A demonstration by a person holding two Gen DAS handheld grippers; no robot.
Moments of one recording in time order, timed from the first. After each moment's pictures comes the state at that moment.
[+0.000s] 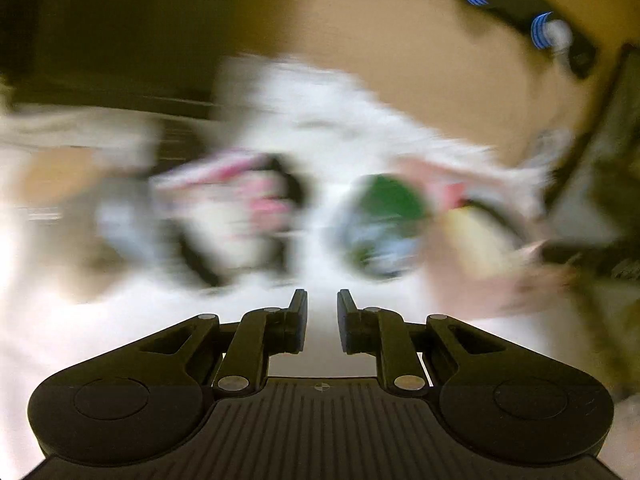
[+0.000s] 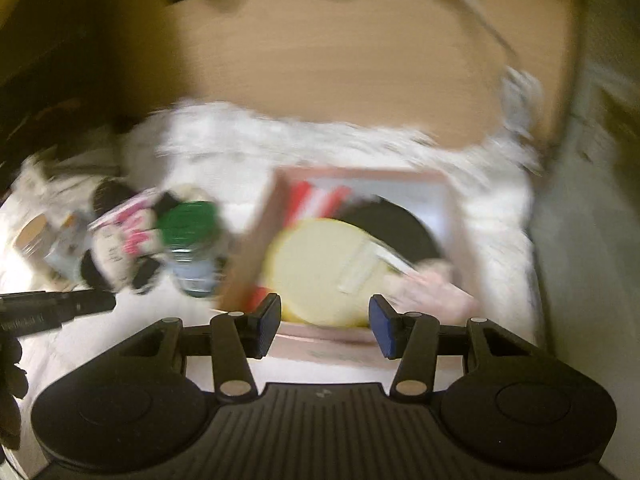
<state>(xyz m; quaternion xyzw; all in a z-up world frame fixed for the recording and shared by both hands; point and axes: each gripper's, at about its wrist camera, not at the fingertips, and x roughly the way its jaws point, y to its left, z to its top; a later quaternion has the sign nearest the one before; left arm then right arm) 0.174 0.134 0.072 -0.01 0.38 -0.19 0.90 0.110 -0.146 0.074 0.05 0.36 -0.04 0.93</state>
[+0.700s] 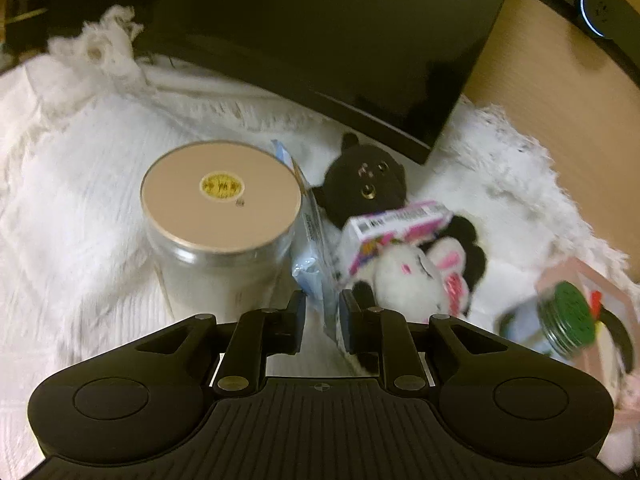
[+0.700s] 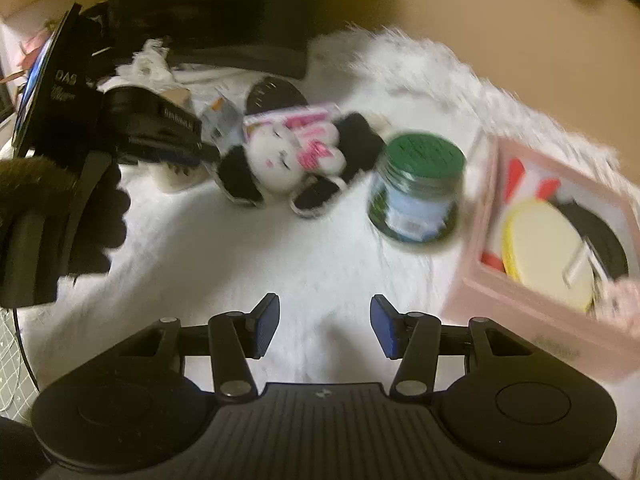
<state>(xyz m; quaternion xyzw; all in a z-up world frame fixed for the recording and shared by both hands) 0.252 0.189 0.056 -0.12 0.39 -0.03 0.91 0.121 -0.016 0.026 -0.03 0.41 0.10 0.91</state>
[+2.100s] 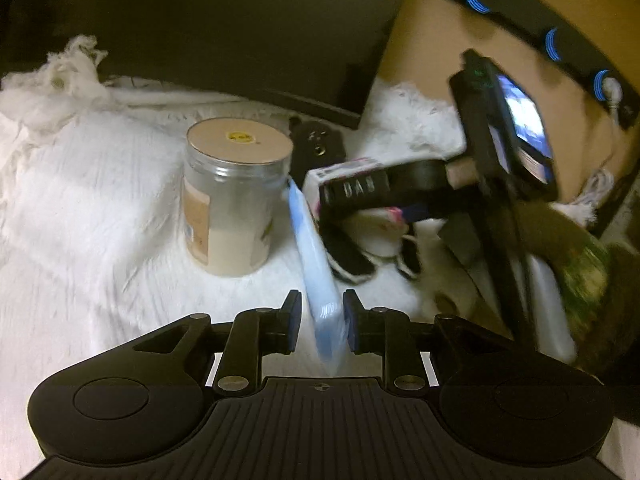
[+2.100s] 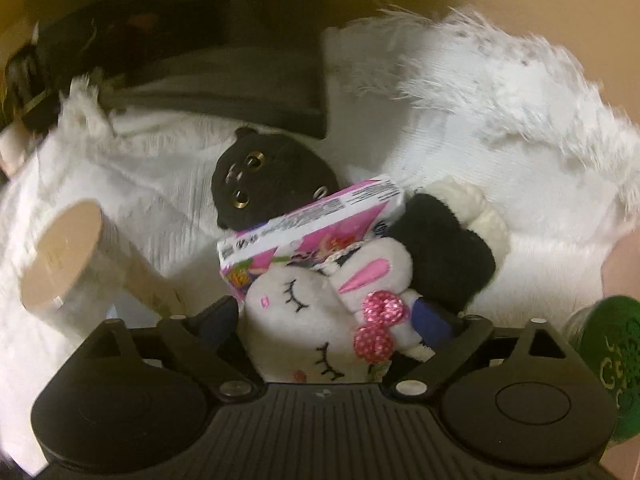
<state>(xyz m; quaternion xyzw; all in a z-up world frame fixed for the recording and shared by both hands) 0.183 0.227 0.059 -0.08 0.37 -0.16 0.91 0.313 0.074 0.000 0.02 0.43 0.07 0.90</state>
